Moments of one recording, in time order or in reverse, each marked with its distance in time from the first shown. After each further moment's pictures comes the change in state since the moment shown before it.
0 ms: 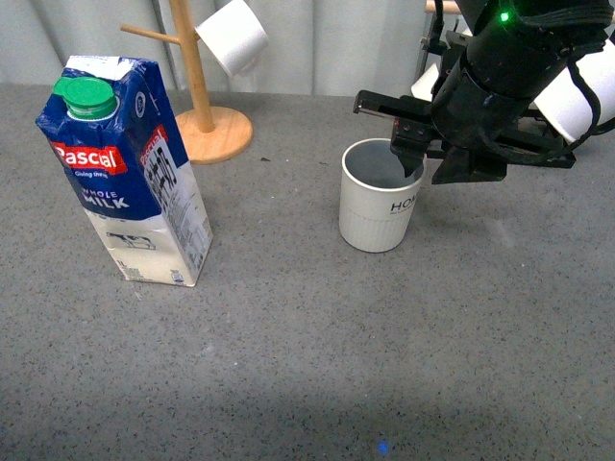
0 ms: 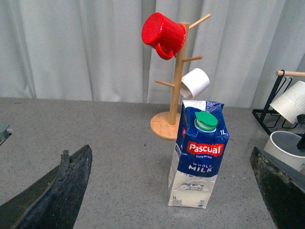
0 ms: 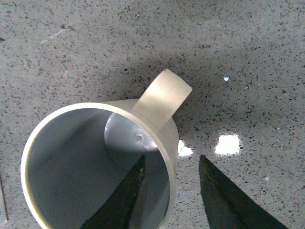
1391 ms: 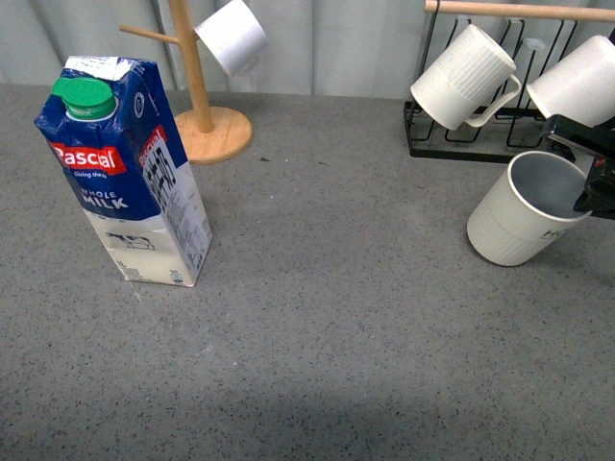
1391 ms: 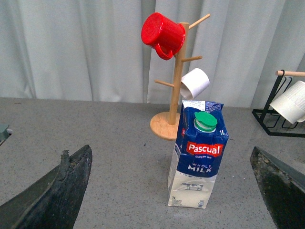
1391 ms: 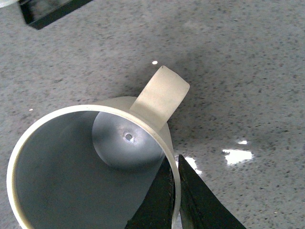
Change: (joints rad) left arm 0.000 0.000 0.000 0.000 0.000 0.000; right arm -0.277 -0.245 -0.439 0.298 -0.034 -0.015
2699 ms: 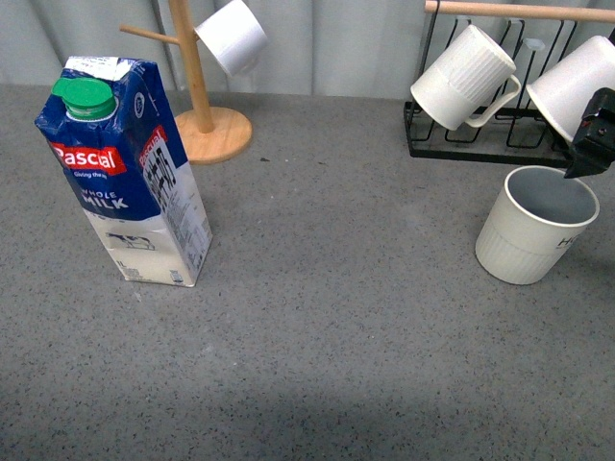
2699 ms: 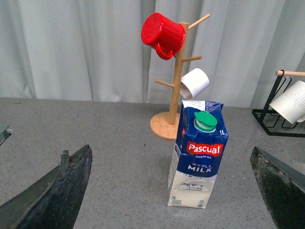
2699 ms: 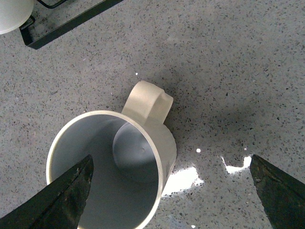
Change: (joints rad) left arm 0.000 0.000 0.000 0.000 0.000 0.000; right arm -0.048 -0.095 -0.084 0.038 0.025 -0.005
